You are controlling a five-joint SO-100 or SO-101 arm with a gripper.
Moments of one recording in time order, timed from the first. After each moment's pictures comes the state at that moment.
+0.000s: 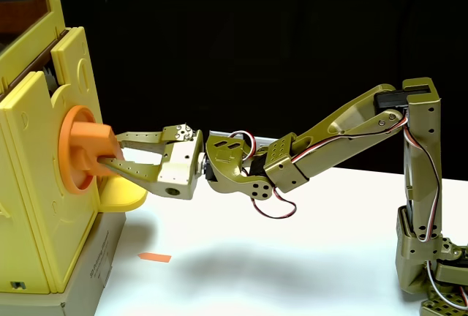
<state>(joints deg) -1.1 87.6 120.2 -44.7 77.6</state>
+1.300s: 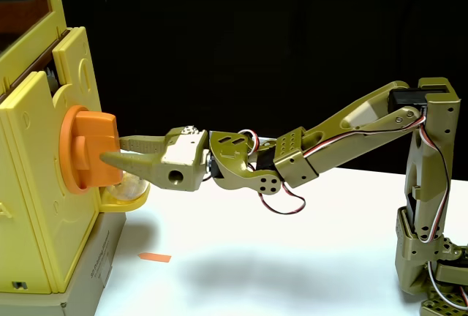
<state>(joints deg) -3.4 93.4 123.8 -38.6 100.1</state>
